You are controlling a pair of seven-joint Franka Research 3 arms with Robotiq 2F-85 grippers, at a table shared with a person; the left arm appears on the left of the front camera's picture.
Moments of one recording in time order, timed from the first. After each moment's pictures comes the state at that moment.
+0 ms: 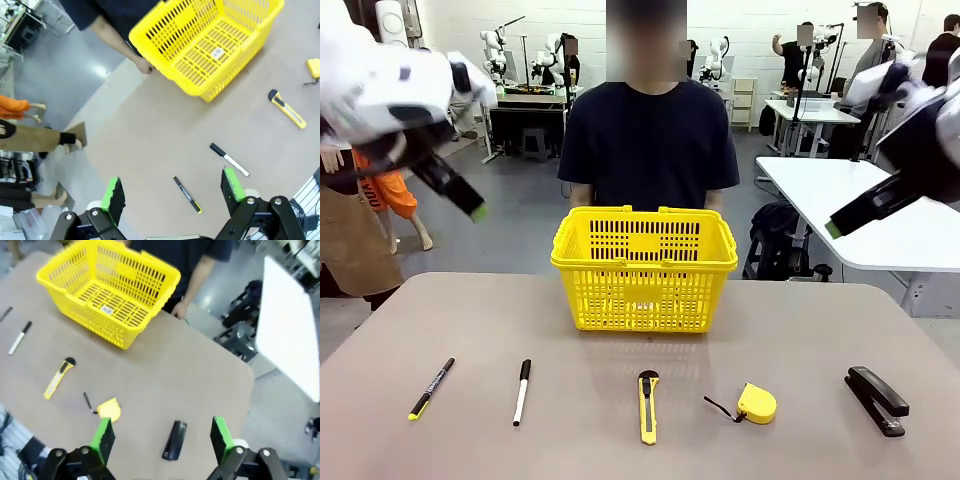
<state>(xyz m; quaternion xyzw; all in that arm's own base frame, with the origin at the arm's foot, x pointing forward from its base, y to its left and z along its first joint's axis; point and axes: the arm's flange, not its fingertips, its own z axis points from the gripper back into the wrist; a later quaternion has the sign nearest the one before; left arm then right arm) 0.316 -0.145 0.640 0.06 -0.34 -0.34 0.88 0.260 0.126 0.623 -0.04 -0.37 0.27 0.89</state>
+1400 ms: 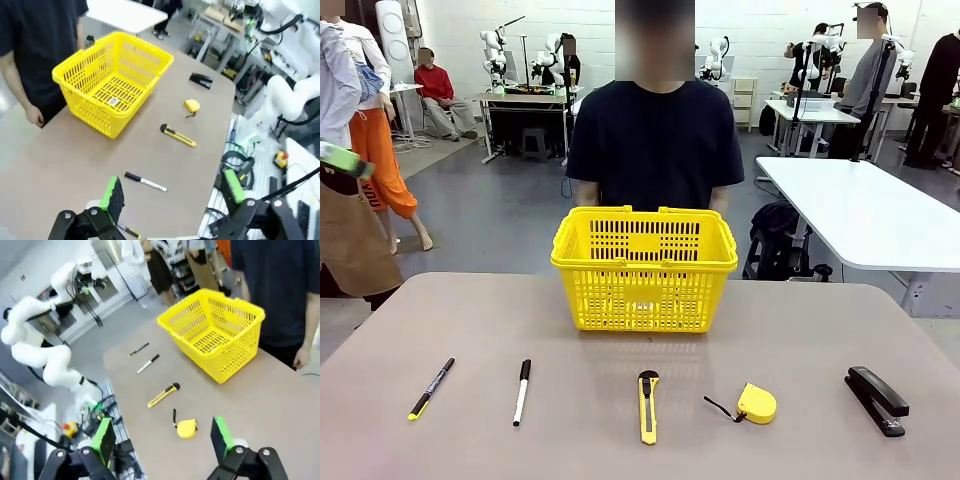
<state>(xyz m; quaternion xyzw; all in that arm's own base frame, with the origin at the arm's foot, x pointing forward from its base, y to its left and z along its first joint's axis) 0.369 0.096 0.608 -0.39 -0.33 -0.36 0.78 0.347 -0.135 0.590 0.43 -0.35 0.33 0.76</state>
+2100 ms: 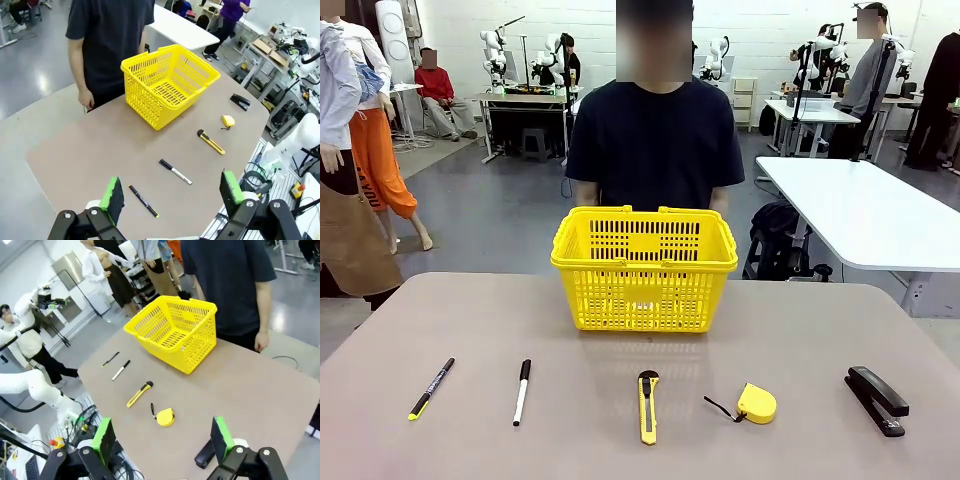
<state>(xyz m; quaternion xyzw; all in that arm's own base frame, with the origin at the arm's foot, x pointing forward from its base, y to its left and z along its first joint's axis) 0.325 0.158 0.633 -0.32 -0.38 -0.26 0.83 0.301 -0.188 0.616 0.37 -0.38 0.25 0.81</state>
